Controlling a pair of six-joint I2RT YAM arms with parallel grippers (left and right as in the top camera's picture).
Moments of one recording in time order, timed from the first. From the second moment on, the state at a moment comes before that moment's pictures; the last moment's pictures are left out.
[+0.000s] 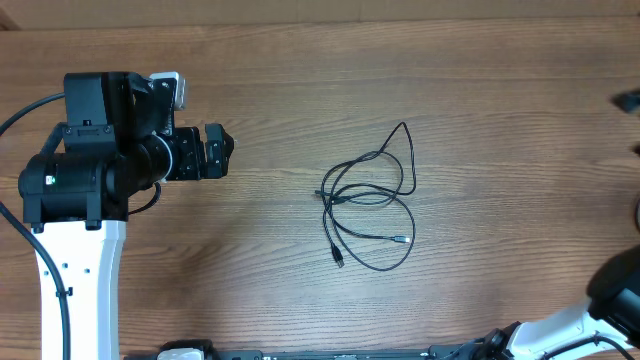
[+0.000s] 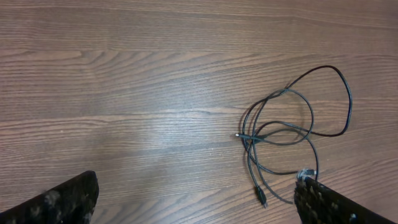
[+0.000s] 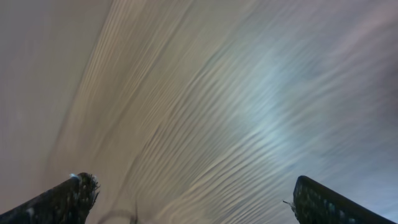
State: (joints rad) left arm 0.03 1.31 1.58 -1.23 0.29 -0.05; right arm -0.68 1.85 1.80 -1.13 -0.48 0.28
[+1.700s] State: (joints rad) left arm 0.03 1.31 1.58 -1.23 0.29 -0.05; right arm 0.20 1.67 2.17 -1.12 -0.25 0.23
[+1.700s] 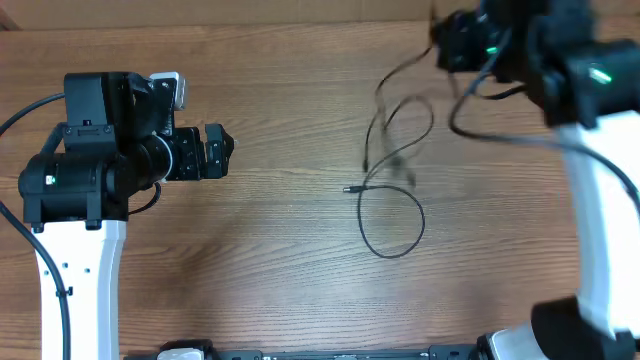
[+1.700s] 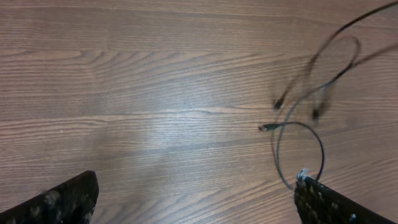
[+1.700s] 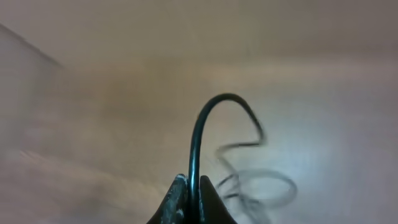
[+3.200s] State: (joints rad) left arm 0.03 1.31 1.58 -1.23 0.29 -0.05; right arm -0.30 1.83 2.37 -1.13 0.30 0.30
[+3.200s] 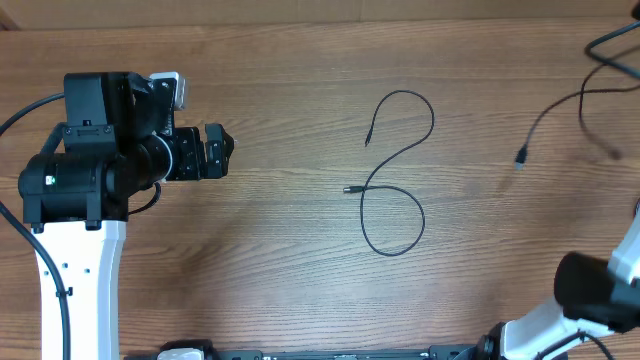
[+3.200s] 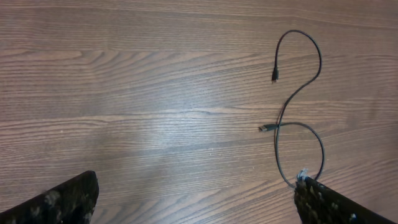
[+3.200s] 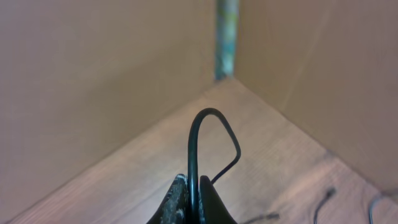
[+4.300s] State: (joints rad) left arm 0.03 1.31 1.58 -1.23 0.29 -0.05; right arm -0.77 2.10 2.10 -1.09 0.16 0.49
